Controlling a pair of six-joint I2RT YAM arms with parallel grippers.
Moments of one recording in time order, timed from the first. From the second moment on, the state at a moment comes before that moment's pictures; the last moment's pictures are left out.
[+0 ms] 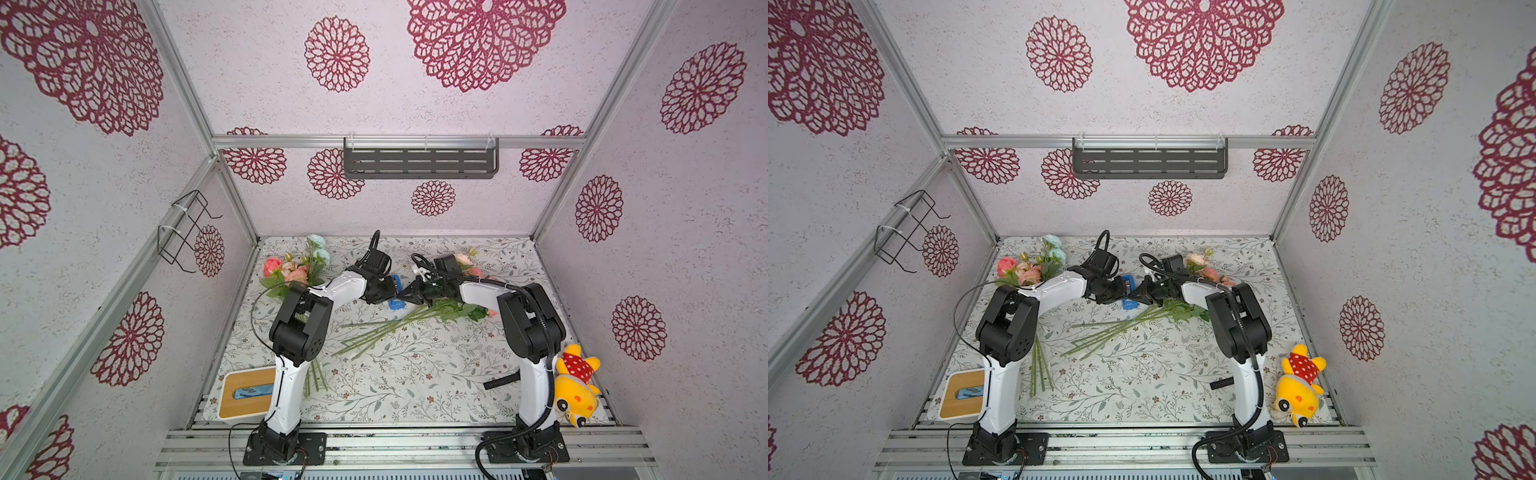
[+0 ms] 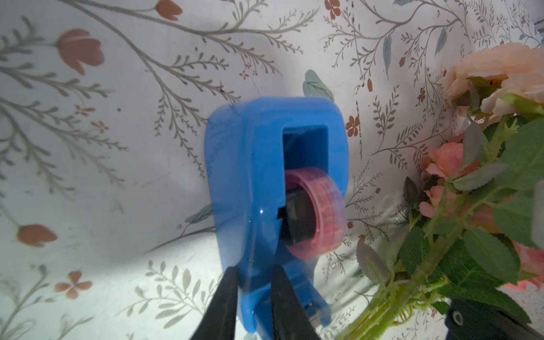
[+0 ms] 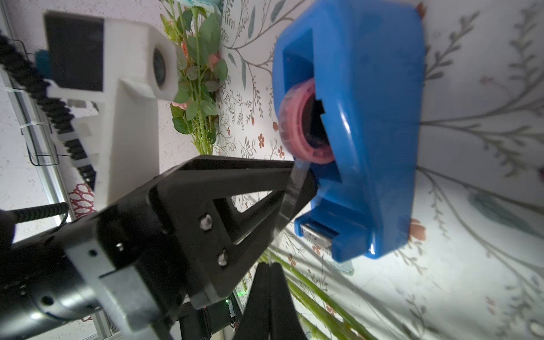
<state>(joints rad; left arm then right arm) -0.50 2.16 1.57 -0.45 0.16 -0.72 0.43 2.06 1.34 -0.07 -0.84 0.79</state>
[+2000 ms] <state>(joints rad) -0.49 2.16 1.55 -0.45 0.29 -0.75 0.44 1.80 1.11 -0.18 -0.82 0.80</state>
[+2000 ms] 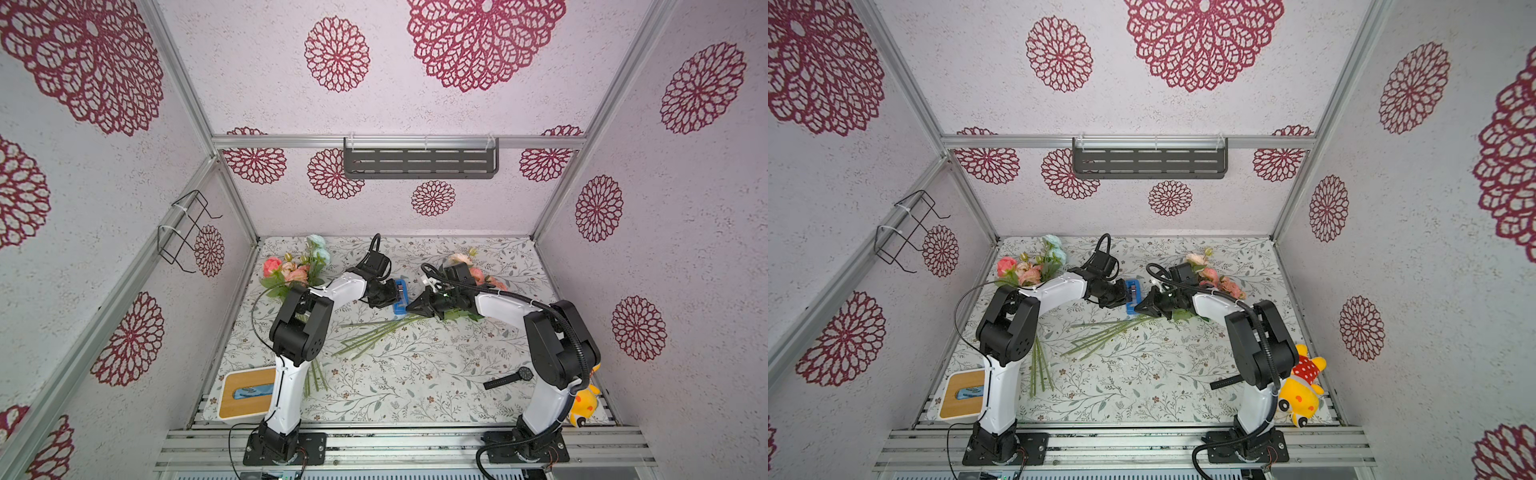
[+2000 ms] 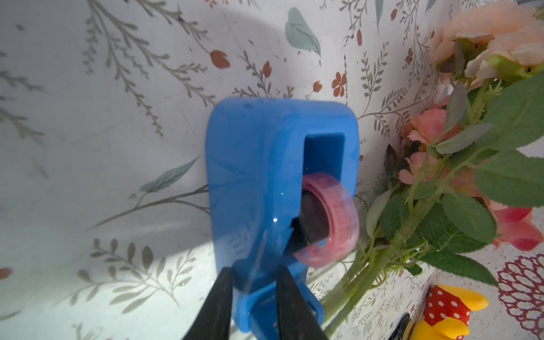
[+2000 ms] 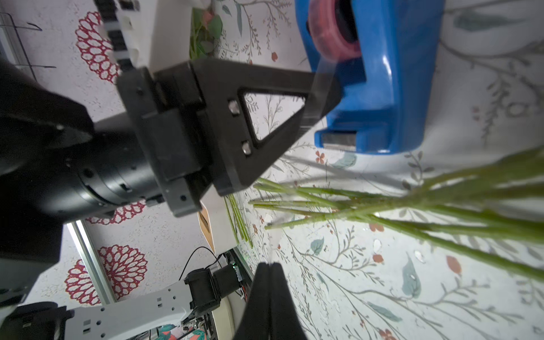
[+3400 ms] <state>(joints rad) -0.49 2.16 1.55 -0.44 0.28 -0.75 0.48 1.89 0.96 0.00 -0.67 0.79</state>
